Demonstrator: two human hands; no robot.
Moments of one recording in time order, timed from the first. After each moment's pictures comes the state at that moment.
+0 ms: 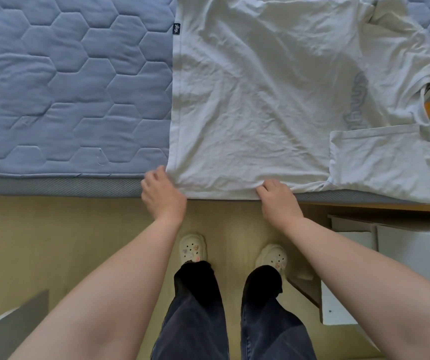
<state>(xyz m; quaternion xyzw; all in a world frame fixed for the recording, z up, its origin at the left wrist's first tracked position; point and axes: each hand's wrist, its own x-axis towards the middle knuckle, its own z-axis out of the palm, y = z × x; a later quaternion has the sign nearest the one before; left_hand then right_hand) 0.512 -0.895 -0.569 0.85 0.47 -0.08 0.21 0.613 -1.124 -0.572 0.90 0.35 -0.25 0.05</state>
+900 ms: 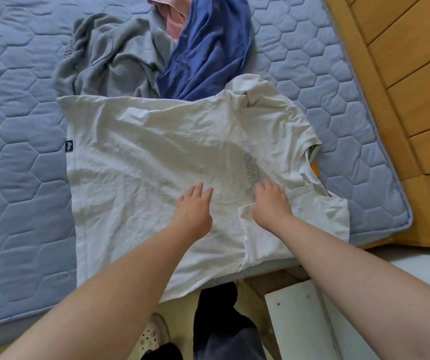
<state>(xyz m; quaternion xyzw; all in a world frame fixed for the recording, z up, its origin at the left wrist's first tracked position) 0.780 -1.022 -0.524 0.94 0.02 -0.29 0.19 0.838 -1.208 -0.510 0.96 0.11 -0.25 0.01</state>
